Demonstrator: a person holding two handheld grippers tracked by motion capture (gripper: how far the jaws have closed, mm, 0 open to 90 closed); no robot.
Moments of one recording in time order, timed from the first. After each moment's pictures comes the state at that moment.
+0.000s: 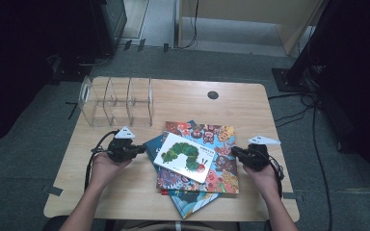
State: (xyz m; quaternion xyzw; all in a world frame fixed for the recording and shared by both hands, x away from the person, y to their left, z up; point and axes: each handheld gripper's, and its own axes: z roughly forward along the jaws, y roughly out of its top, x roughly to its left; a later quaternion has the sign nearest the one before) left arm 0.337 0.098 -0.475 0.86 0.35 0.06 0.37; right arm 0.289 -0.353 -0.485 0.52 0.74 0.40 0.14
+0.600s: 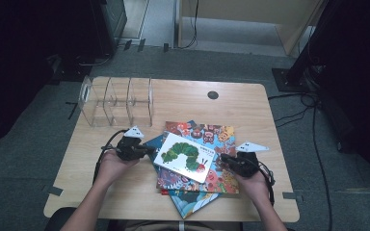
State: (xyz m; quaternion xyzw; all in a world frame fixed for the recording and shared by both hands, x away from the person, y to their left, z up) left arm 0.346 0.078 -0.483 0.87 0.32 0.02 0.38; right arm 0.271 -0.316 -0.488 0.47 0.77 0.41 0.12
